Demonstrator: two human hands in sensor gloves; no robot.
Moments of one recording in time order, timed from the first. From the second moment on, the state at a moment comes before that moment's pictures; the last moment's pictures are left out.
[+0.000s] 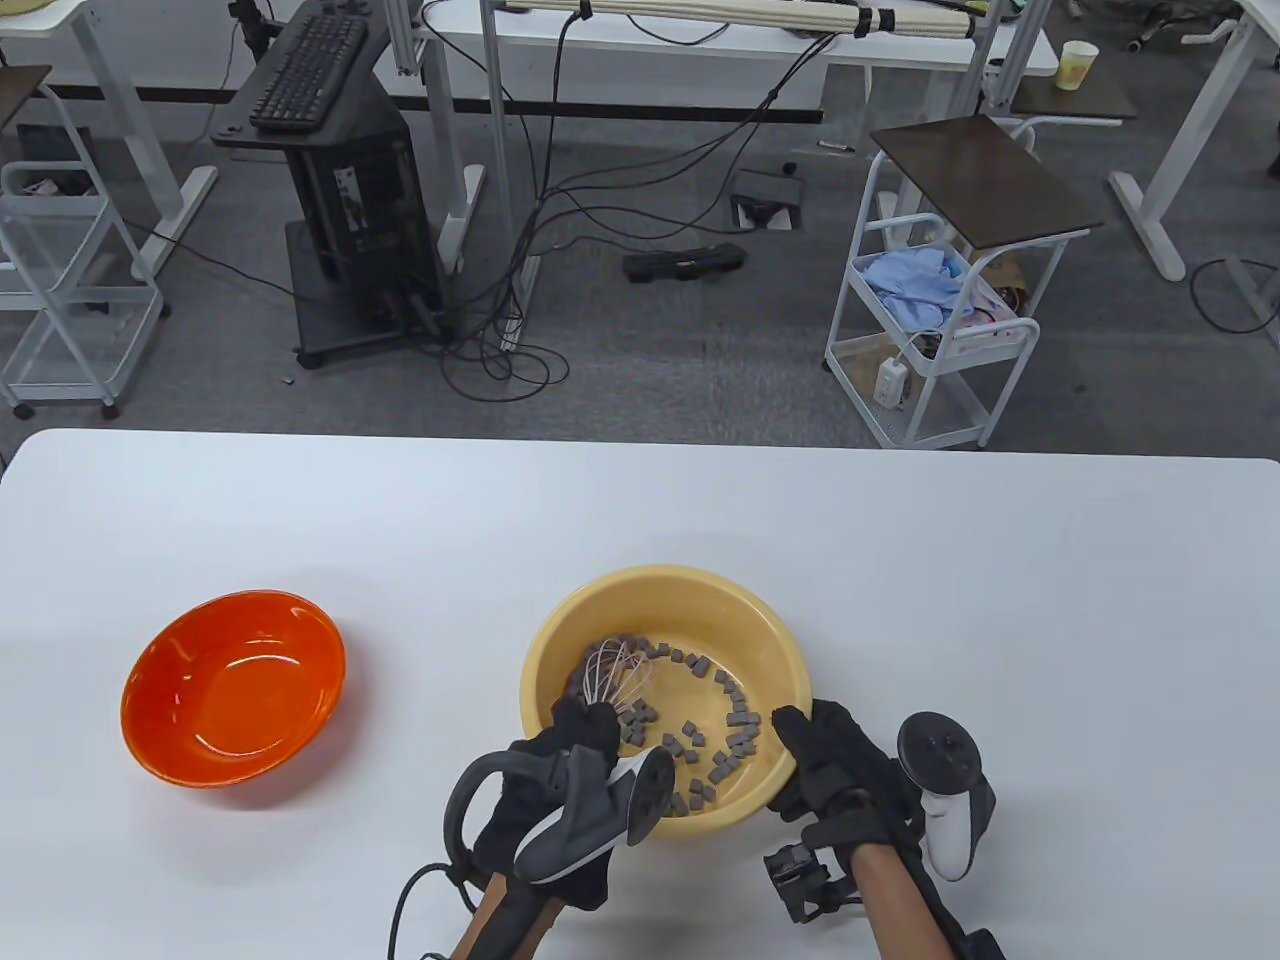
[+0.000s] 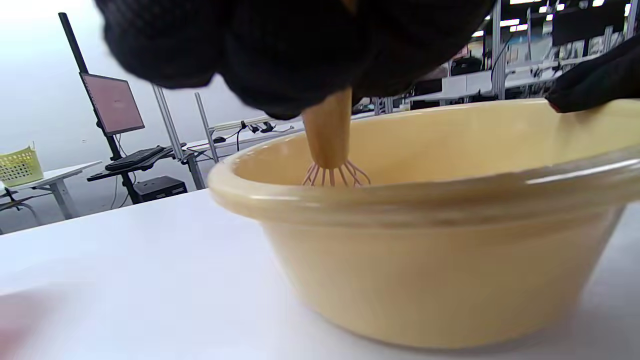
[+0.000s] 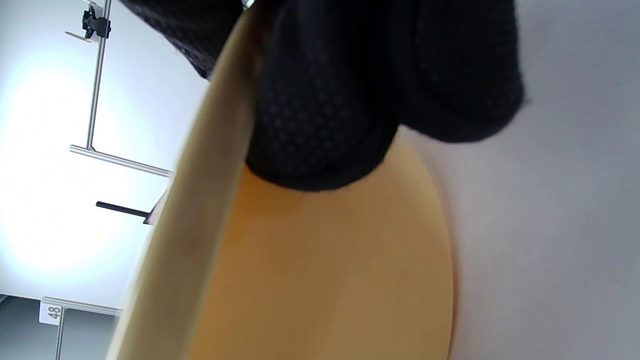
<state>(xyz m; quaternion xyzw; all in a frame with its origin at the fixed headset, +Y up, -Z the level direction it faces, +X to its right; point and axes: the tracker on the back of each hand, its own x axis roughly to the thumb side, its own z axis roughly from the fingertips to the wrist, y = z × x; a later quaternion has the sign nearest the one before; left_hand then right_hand) -0.068 -0.659 -0.253 -0.01 -0.10 -0.12 0.99 0.200 -0.771 -0.299 -0.09 0.08 0.80 0.59</state>
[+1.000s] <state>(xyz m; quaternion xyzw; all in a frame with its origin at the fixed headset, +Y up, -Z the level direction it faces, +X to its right) -0.045 -0.666 -0.247 -0.09 -0.25 0.05 0.96 0.199 -0.772 -0.298 -0.10 0.08 0.80 0.59</state>
